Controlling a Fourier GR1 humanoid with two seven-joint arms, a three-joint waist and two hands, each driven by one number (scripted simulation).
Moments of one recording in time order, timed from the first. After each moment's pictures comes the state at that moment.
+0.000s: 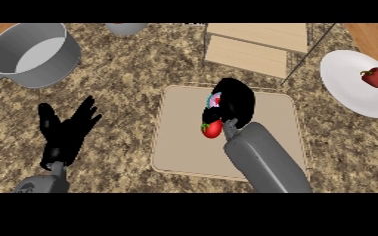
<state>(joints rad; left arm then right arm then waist) -0.06 0.25 0.00 -1.36 0.21 0.05 0.29 -0.57 -0.01 0.44 -1.18 0.84 -0.20 1.03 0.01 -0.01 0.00</state>
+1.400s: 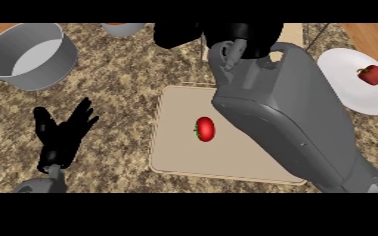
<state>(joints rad) -0.04 0.24 0.03 -1.36 0.20 0.04 0.27 -1.19 -0.10 0.30 -1.49 0.84 -0.01 1.17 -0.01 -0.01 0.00</state>
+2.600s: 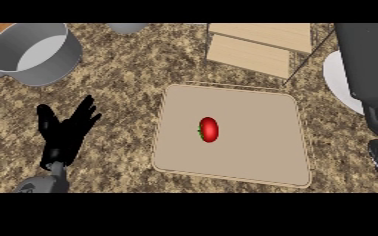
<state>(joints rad) -0.06 0.22 0.03 -1.37 0.17 0.03 0.28 -1.40 -0.32 -0.04 -0.98 0.77 0.11 0.86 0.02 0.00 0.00</state>
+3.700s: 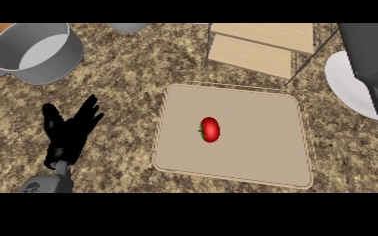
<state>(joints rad) -0.07 0.20 0.03 -1.37 0.14 0.02 0.28 -1.45 -0.37 -0.12 -0.56 0.82 -0.11 0.50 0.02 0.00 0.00</state>
